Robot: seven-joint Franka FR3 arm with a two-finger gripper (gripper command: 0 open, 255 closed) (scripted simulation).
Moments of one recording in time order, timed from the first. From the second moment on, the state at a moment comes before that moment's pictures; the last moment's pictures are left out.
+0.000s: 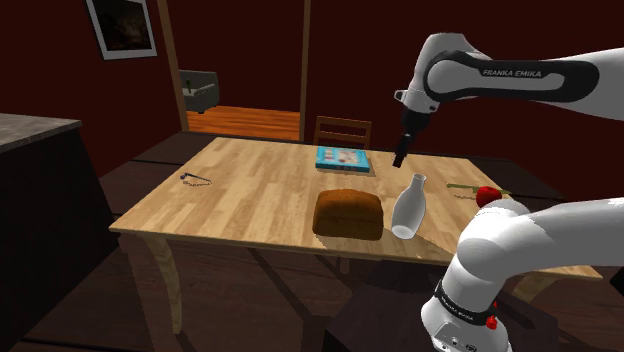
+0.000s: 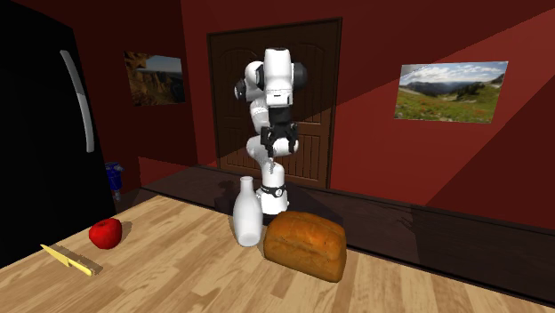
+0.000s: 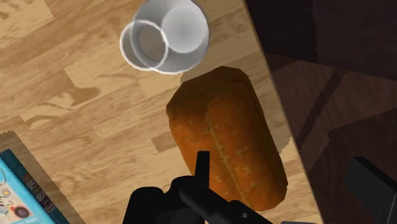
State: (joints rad) arm -0.10 -0.92 -0.21 -2.57 -0.15 1.75 -0.42
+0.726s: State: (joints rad) arm -0.21 -0.87 -0.48 -2.66 -0.34 1.89 -0.67
